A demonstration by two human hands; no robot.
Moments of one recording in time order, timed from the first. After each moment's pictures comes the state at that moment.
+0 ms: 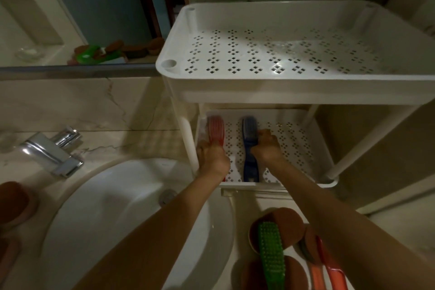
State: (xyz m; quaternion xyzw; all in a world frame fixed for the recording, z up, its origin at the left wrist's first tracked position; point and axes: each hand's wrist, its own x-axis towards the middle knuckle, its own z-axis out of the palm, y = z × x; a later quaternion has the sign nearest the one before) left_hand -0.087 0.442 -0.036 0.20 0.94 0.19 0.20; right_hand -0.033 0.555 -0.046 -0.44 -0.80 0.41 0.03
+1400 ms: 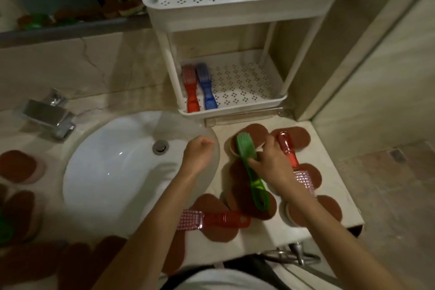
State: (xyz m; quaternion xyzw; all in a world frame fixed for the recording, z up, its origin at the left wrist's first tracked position) left_hand 0.025 0.309 -0.003 0.15 0.83 0.39 0.38; right_hand 0.165 0.398 -0.018 -0.49 -0.82 0.30 0.00
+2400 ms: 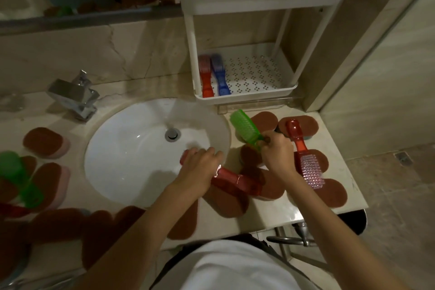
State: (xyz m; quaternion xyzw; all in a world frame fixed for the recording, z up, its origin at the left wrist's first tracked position) left_hand 0.048 0.230 -0.008 0.59 0.80 -0.05 0.09; right_hand 0.160 0.364 -0.015 -0.50 -0.80 0.32 0.13
